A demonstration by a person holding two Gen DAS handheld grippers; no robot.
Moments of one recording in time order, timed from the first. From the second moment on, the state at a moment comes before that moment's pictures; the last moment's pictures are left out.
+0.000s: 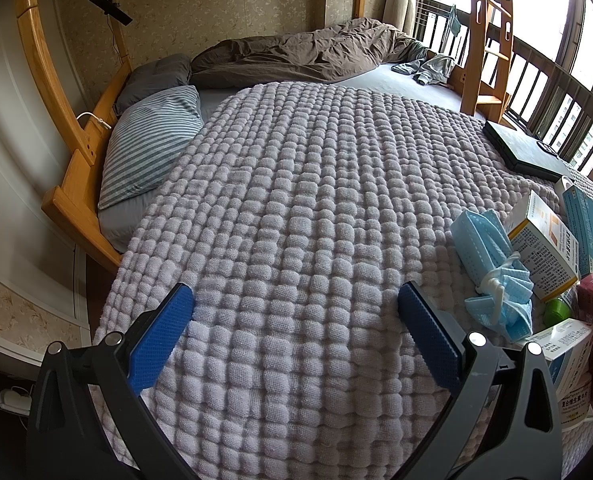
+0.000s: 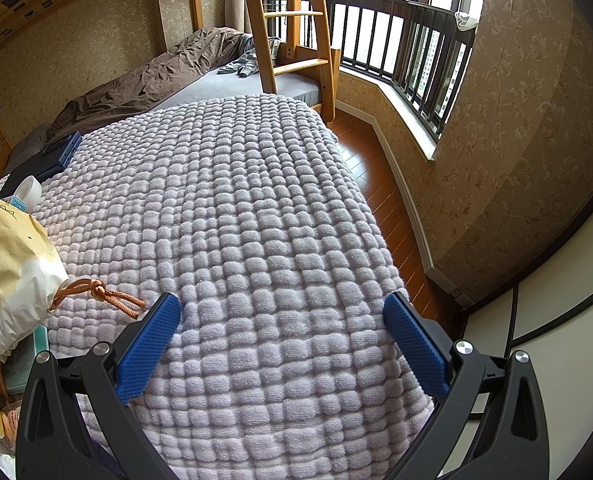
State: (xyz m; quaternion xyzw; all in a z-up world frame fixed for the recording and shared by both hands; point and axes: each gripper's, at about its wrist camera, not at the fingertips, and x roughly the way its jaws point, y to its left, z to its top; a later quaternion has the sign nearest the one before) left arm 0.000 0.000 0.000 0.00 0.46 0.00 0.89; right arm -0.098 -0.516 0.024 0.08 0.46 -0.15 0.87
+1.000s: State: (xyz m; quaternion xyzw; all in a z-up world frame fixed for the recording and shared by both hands) left arm -0.113 -0.032 0.087 0.09 0.36 -0.16 0.92; right arm -0.228 -0.392 0.101 0.06 0.41 -0.03 0.91
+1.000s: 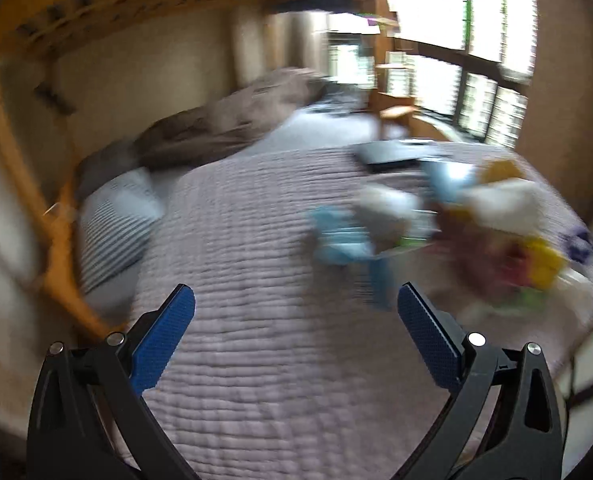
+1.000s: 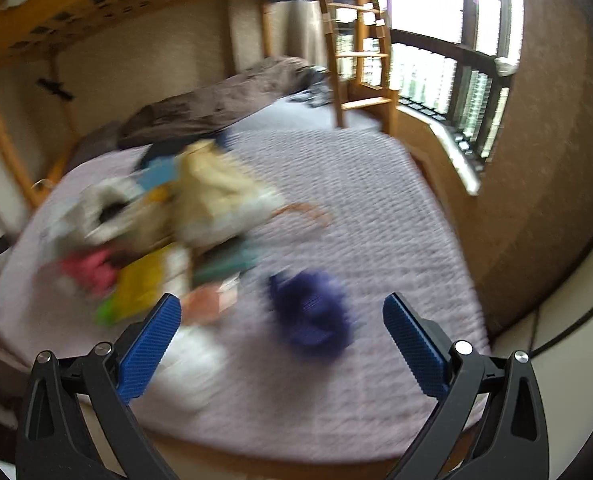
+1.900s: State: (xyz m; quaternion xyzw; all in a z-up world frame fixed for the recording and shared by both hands) left arm -0.089 -0.154 0.066 0.32 0.30 -0.38 0.82; right arm -0.222 -0.332 0.047 0.09 0.46 0.03 0.88
